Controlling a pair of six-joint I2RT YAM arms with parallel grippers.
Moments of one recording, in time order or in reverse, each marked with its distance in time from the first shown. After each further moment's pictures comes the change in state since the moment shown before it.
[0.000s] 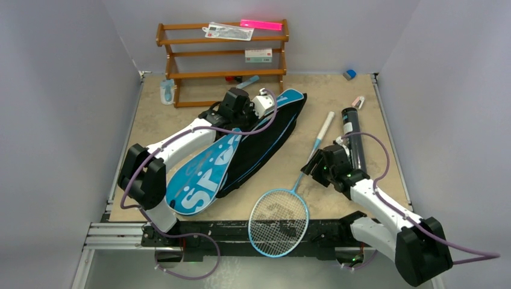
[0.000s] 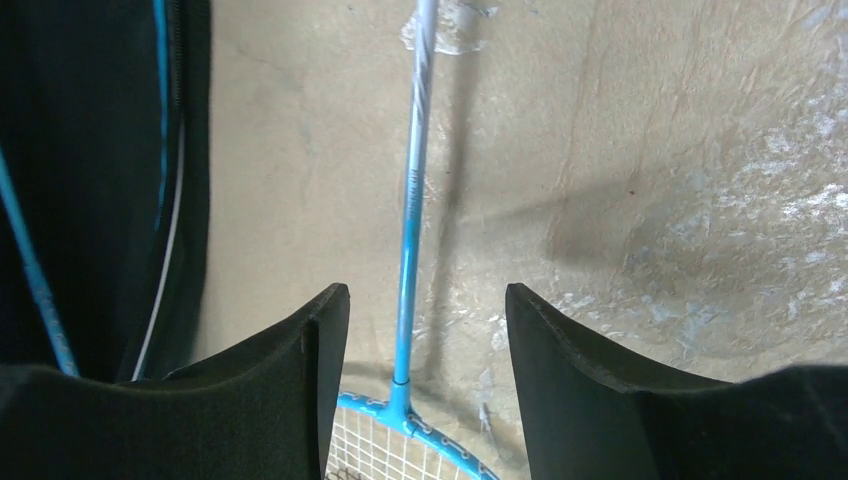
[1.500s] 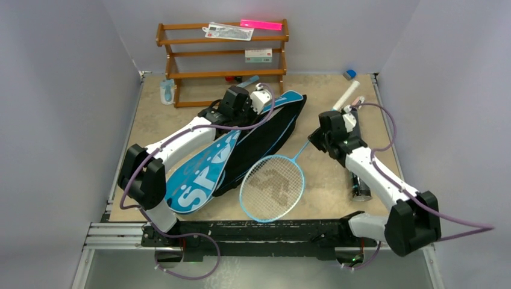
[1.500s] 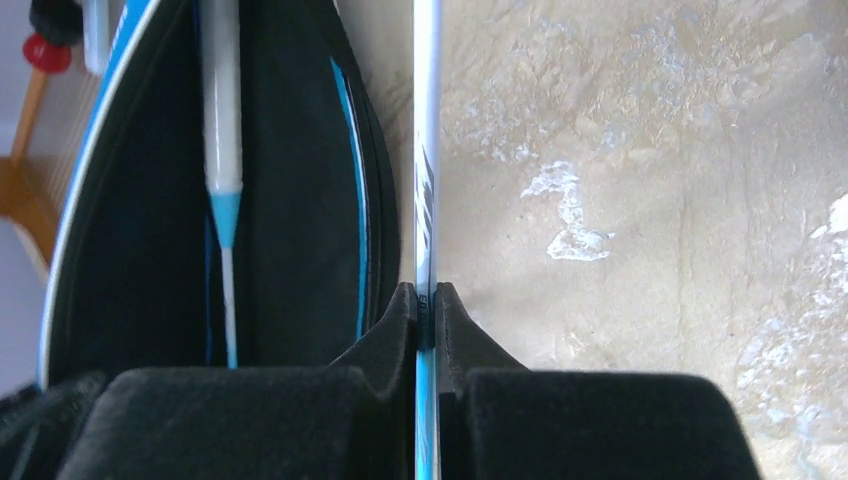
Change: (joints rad) left arm -0.001 0.000 0.031 -0.043 -0.084 -0.097; right arm -0.019 0.226 0.369 -0.027 0.206 0.103
